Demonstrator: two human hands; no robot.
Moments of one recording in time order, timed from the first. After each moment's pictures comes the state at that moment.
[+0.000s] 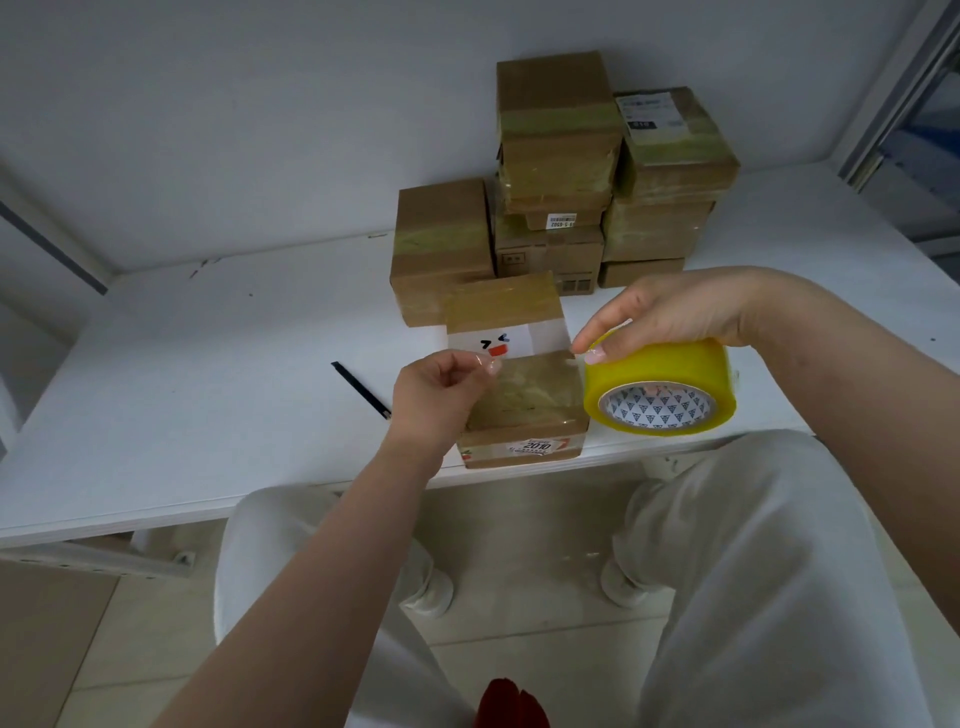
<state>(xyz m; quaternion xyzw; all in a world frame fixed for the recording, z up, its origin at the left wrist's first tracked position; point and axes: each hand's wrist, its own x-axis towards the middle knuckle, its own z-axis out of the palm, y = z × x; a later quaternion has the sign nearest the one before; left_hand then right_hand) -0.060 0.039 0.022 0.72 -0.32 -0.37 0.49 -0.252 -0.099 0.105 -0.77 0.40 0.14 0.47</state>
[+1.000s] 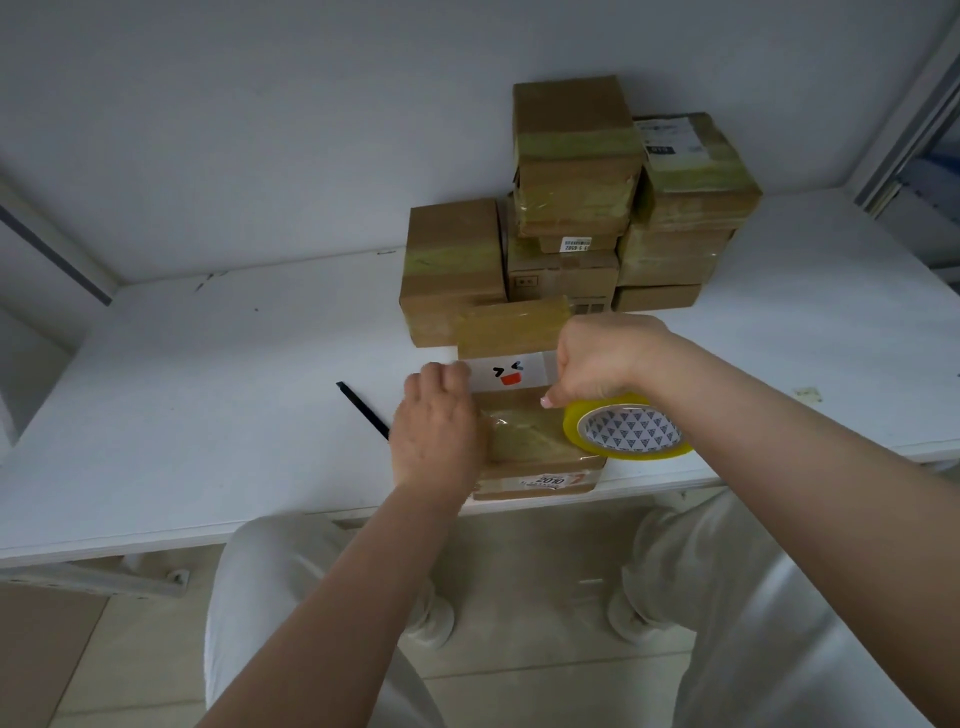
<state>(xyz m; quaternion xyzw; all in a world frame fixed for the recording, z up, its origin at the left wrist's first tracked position) -0.048 0.029 -0.001 0.82 -0.55 0.01 0.14 -0.177 -0.088 0.082 -0.86 0.44 0.18 0.17</state>
